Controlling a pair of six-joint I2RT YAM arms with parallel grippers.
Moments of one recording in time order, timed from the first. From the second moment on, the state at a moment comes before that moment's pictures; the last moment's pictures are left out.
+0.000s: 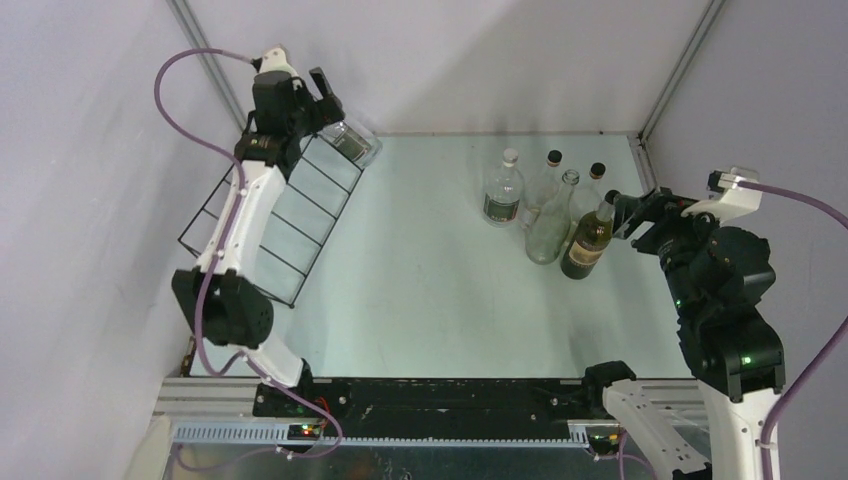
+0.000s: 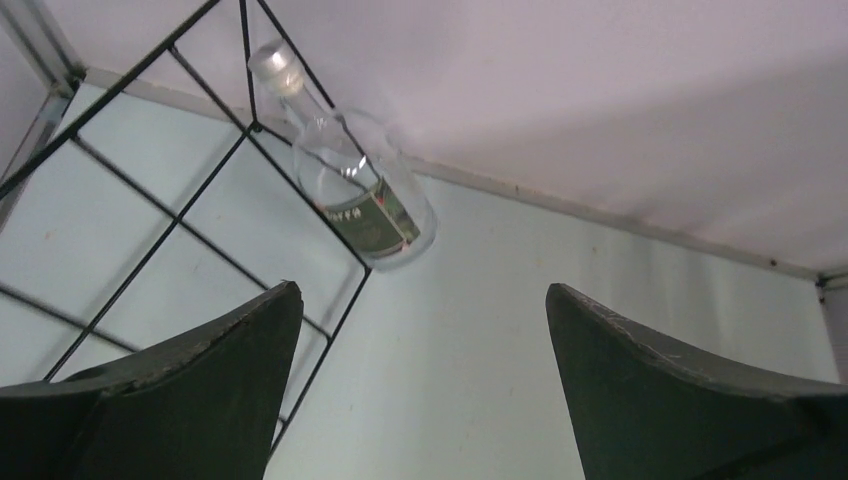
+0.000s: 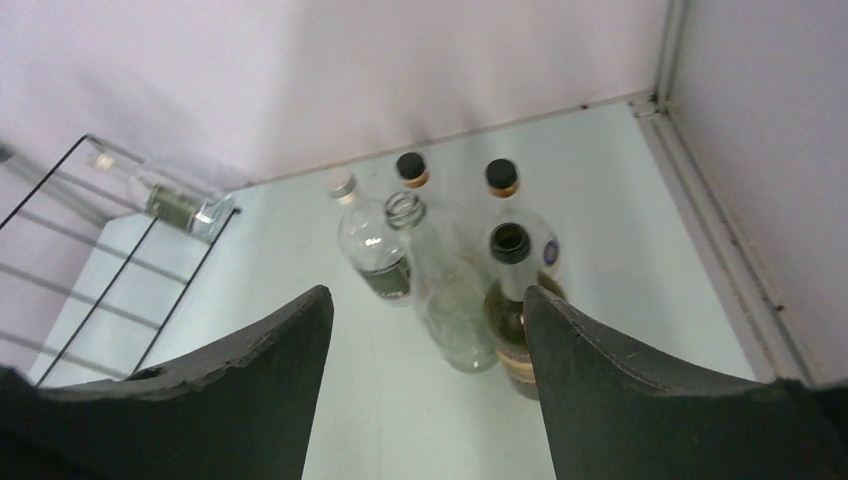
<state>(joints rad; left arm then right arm) -0.13 1.58 1.66 -0.38 -0.12 -0.37 0.19 0.68 1.31 -0.72 0.22 0.30</state>
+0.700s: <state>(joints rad) 0.00 2.16 2.10 -0.33 -0.02 -0.48 0.77 0.82 1.39 -0.80 0.36 0.38</state>
